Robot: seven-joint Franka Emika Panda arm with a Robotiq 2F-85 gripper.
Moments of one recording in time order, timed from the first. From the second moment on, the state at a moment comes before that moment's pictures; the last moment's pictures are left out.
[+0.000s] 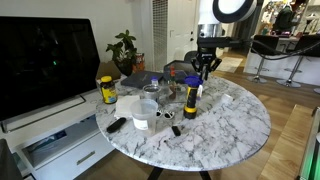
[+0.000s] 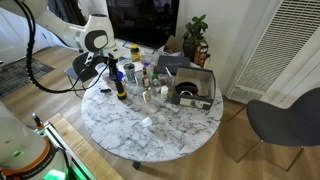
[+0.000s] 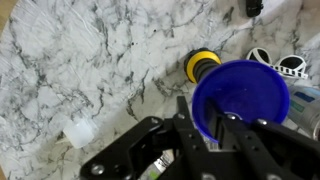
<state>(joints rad) 0.07 -0.02 0.18 -2.46 -0.01 2.45 0.96</state>
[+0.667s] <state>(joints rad) 0.09 -0.07 0.18 -2.46 0.00 2.44 0.86</state>
